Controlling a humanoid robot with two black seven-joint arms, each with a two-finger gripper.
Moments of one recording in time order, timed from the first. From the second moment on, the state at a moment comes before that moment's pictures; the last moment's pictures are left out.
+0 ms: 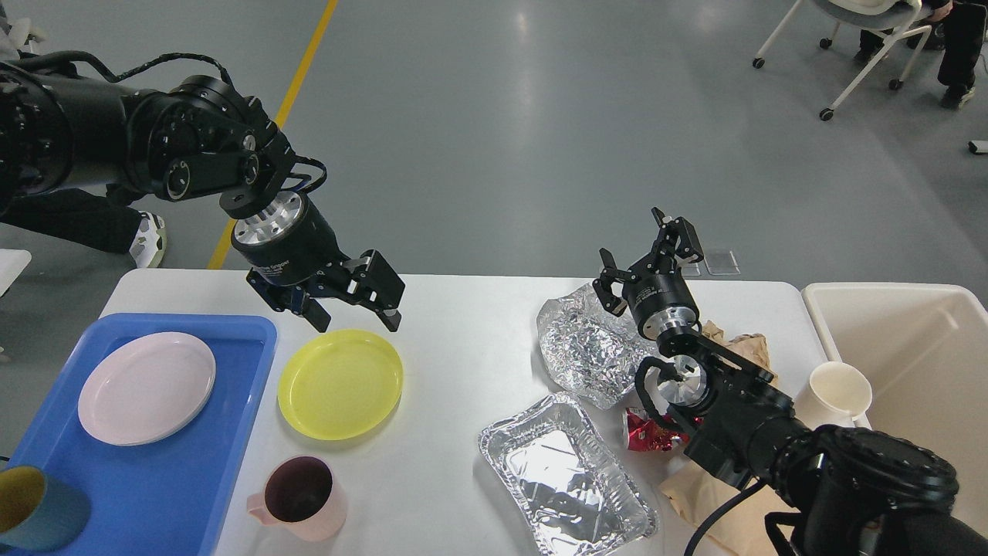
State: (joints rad) left arm -1.95 0.14 1.32 -1.02 0.18 -0.89 -0.43; right arm 0.82 0.14 0.35 0.16 0.35 0.35 0.52
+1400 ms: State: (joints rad) left arm -1.92 0.14 1.31 -1.07 0.18 -0.90 -0.44; right arm 0.82 0.14 0.35 0.16 0.35 0.35 0.52
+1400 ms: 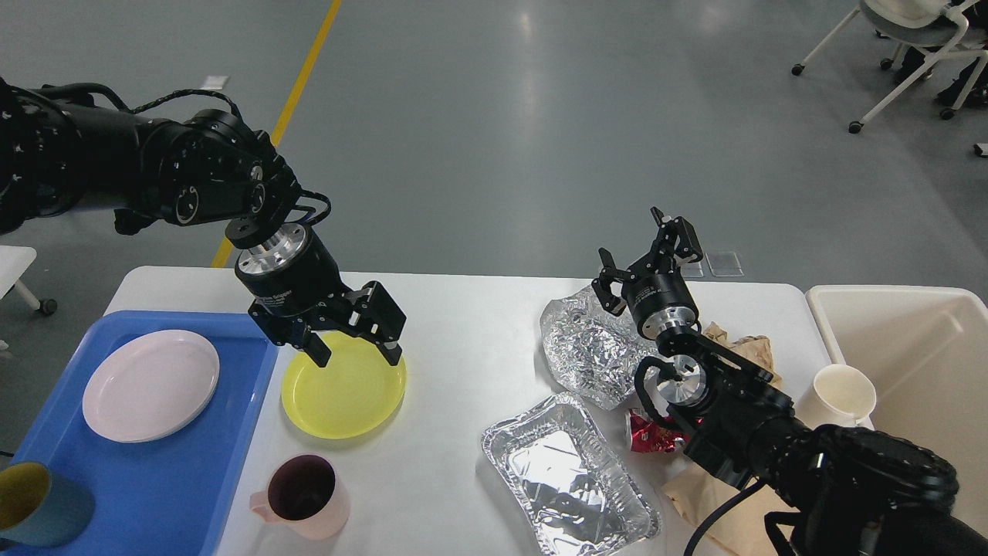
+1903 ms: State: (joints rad) left arm -1.89 0.11 1.32 -1.09 0.19 -0.94 -0.43; right arm 0.82 0.14 0.35 0.16 0.35 0.35 0.52
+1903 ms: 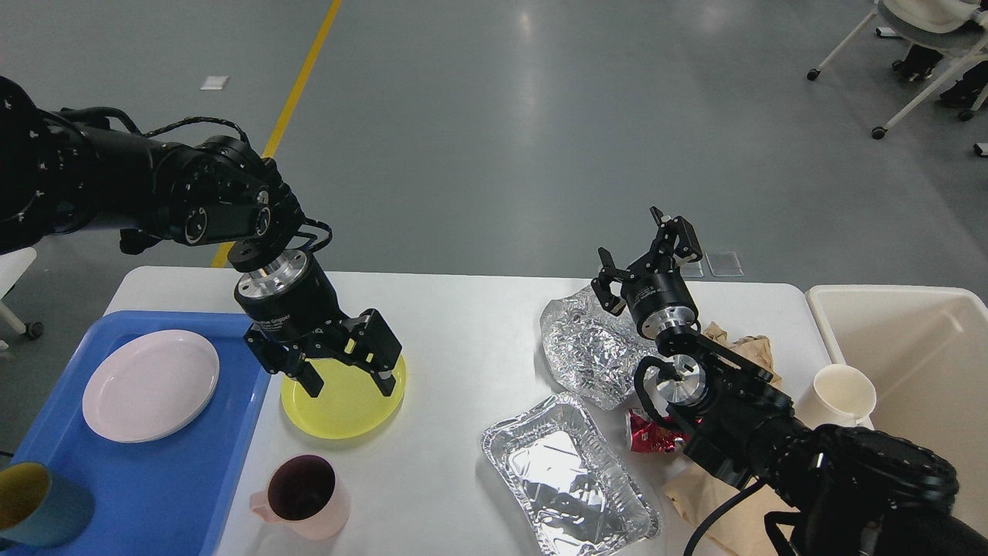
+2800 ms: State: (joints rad) left arm -1.72 0.04 1.39 -1.28 0.29 -0.54 0.02; right arm 0.82 0.14 0.35 0.16 0.35 0.35 0.52
